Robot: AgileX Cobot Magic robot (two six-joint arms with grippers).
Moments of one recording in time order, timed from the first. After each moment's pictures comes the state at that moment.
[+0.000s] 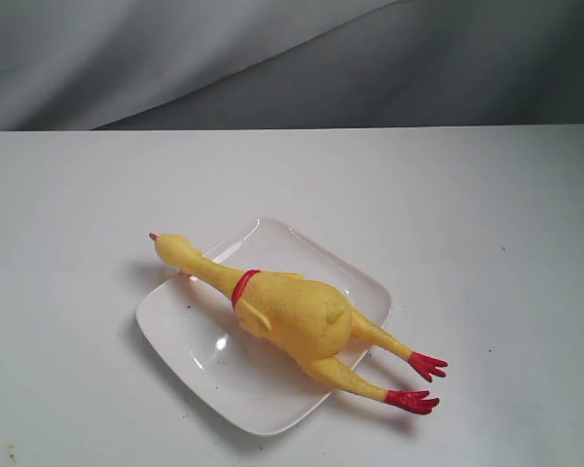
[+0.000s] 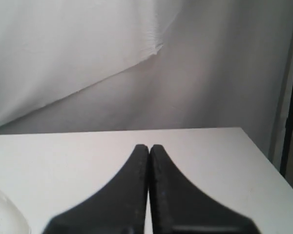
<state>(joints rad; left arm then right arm) -0.29 0.50 -0.65 1.75 -0.37 -1.61 -0.06 0.01 -0.18 0.12 0.32 -0.09</state>
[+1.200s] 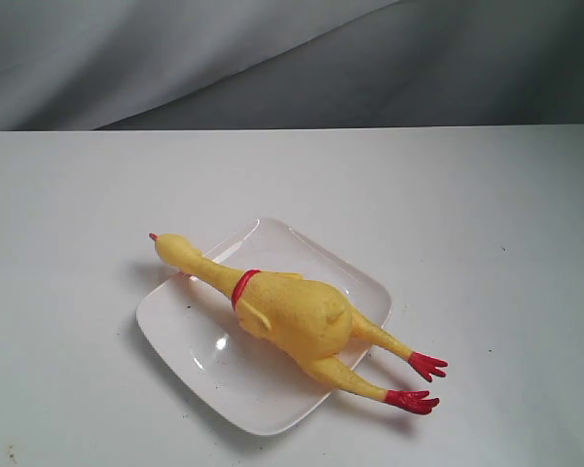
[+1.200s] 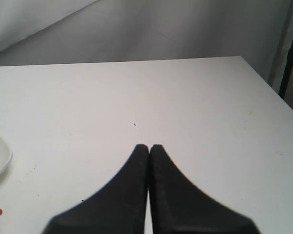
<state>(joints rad) -0.29 0.50 -0.65 1.75 -0.37 -1.61 -0.06 0.00 0.00 0.05 0.34 -0.02</state>
